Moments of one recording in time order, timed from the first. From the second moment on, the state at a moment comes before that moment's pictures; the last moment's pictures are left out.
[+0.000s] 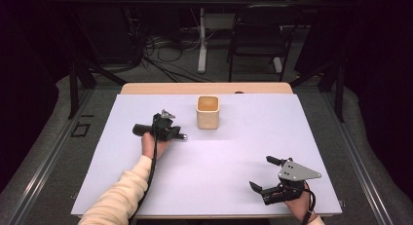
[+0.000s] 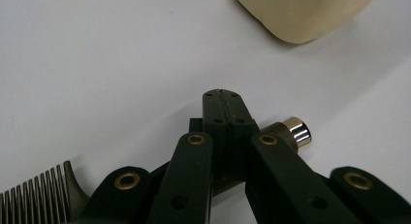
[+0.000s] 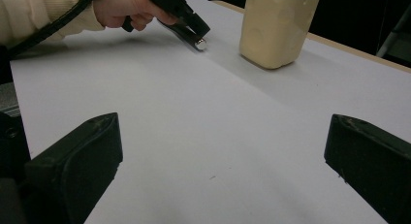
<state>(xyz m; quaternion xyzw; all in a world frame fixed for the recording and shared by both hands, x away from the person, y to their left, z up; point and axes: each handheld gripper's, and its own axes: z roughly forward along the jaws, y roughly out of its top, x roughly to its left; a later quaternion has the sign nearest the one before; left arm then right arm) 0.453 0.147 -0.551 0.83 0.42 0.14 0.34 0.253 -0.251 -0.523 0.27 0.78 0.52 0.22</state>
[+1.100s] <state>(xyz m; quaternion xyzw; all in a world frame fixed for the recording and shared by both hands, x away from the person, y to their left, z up) 0.420 0.139 -0.546 0.85 0.39 0.12 0.33 0.253 -0.250 -0.522 0.27 0.78 0.52 0.22</state>
